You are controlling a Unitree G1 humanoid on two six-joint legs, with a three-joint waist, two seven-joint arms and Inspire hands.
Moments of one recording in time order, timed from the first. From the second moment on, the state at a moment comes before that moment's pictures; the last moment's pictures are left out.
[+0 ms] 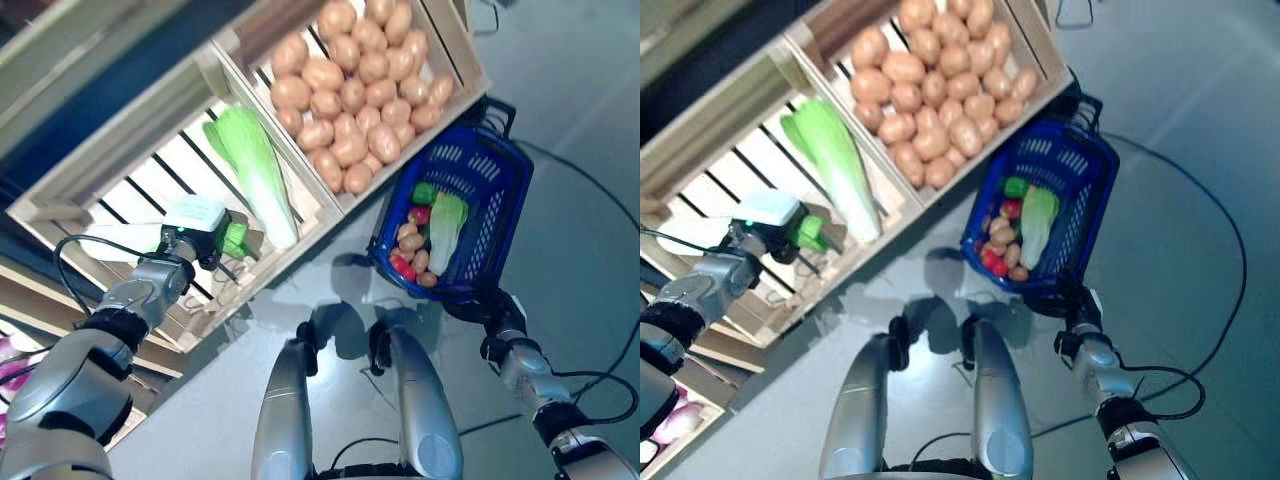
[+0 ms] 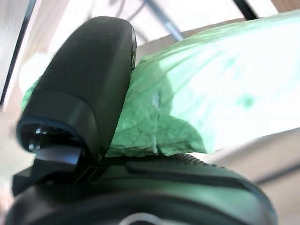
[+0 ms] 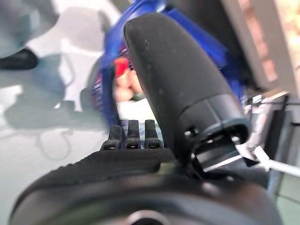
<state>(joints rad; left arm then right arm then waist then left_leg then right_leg) -0.75 0.87 -0.71 0.84 0.51 -0.11 0.23 -0.27 -0.50 0.28 0.74 0.71 -0.15 -0.14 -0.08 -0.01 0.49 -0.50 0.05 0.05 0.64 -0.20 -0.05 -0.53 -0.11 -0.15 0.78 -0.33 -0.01</state>
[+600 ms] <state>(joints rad) -0.27 0.57 -0.21 0.59 -0.36 -0.16 0.08 0.01 -0.37 0.26 0.51 0.50 -0.13 -0.13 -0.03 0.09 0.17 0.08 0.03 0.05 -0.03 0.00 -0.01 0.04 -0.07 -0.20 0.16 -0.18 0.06</state>
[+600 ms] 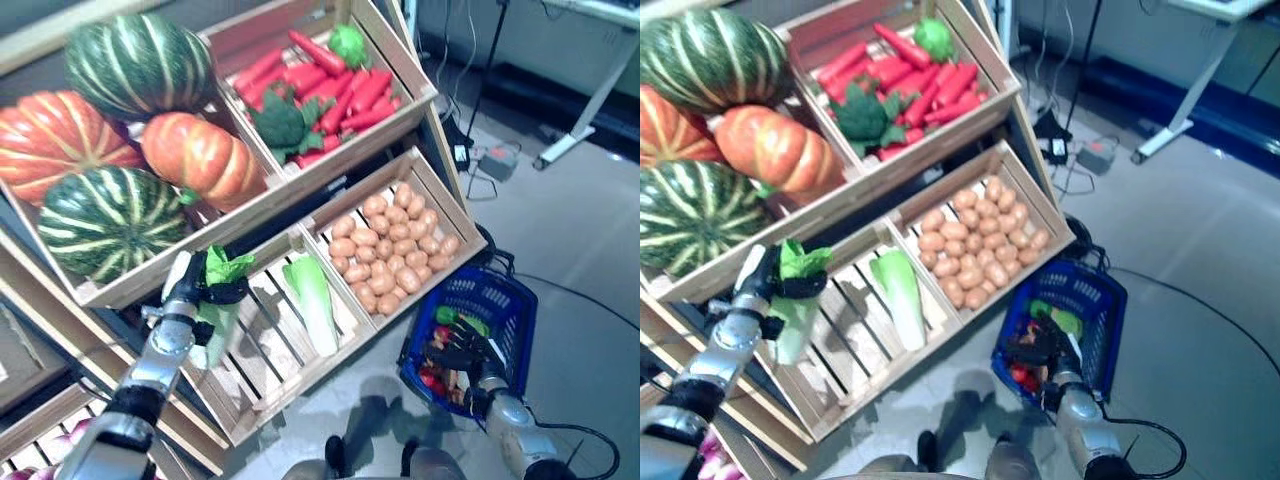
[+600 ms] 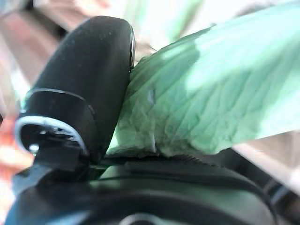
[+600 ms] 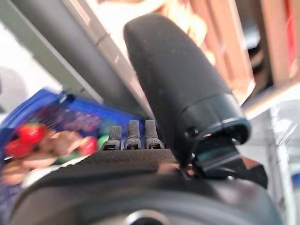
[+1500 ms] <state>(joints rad) -0.23 0.40 -0.32 0.25 -0.57 -0.16 -0.09 -0.04 -0.38 0.34 0.19 0.60 0.11 0.19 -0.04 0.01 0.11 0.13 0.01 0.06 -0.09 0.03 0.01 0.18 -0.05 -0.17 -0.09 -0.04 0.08</state>
